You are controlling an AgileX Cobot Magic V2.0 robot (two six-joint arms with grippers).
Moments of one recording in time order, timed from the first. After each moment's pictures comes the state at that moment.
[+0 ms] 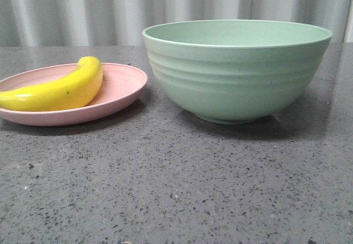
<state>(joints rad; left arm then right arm) -0.12 0.00 0.00 -0.01 0.32 0.02 -0.15 -0.01 0.01 0.02 0.33 -0.07</state>
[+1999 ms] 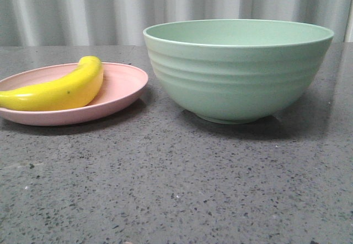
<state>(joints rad) -0.12 0.18 -0.13 -0.04 -0.07 0.02 -0.15 0.12 -0.15 0.12 0.14 -0.07</state>
